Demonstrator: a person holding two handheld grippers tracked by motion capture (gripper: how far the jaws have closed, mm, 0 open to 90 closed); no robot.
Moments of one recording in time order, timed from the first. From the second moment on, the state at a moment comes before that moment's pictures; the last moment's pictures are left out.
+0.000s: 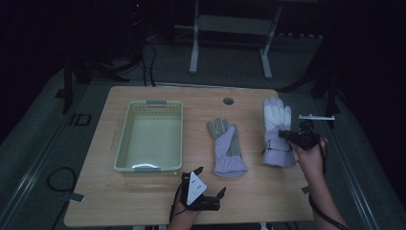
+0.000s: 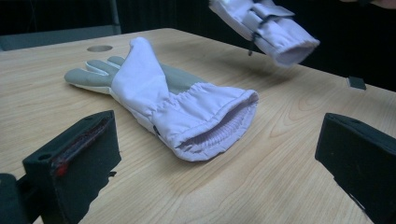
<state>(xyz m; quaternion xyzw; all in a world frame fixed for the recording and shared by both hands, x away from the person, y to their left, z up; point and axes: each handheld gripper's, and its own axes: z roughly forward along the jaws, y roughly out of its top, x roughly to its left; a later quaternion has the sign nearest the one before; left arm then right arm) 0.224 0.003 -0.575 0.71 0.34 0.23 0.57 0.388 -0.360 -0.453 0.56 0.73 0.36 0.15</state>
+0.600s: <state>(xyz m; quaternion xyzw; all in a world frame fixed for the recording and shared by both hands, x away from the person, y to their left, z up) 0.224 0.003 -0.575 0.71 0.34 0.23 0.57 0.378 -0.375 -0.508 0.59 0.74 0.31 0.13</state>
